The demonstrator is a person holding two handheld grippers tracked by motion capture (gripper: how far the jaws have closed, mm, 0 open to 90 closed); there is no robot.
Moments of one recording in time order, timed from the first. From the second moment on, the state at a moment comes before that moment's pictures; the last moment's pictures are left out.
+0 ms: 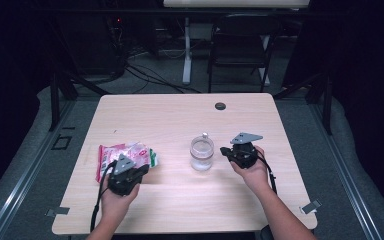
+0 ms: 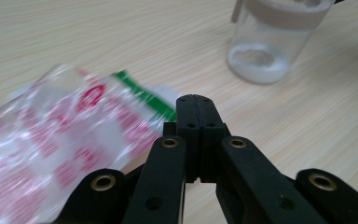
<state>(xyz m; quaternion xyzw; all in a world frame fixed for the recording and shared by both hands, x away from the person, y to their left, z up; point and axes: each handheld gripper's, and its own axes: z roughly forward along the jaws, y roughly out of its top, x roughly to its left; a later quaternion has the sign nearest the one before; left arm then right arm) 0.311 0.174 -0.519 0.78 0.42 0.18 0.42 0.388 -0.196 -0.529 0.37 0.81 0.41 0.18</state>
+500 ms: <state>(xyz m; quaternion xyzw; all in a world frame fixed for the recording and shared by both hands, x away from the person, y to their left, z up) 0.362 0.079 -0.521 0.79 0.42 0.16 0.43 0.406 -0.189 -0.535 0.37 0.81 0.42 0.19</state>
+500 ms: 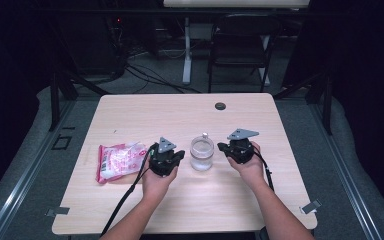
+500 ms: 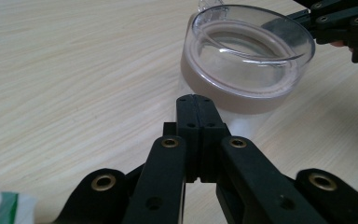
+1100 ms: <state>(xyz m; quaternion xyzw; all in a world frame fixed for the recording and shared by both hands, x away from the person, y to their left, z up) 0.374 0.066 -0.525 0.79 0.41 0.17 0.42 0.400 -0.180 -0.535 0.34 0.82 0.43 0.18</state>
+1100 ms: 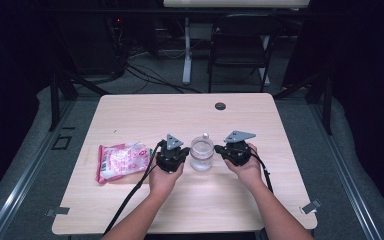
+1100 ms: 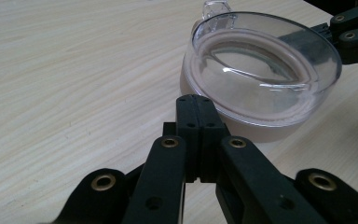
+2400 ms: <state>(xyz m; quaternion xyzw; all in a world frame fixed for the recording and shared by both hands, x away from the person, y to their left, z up) 0.328 0.141 -0.511 0.80 0.36 0.13 0.46 0.390 -0.183 -0.557 0.35 0.82 0.41 0.17</state>
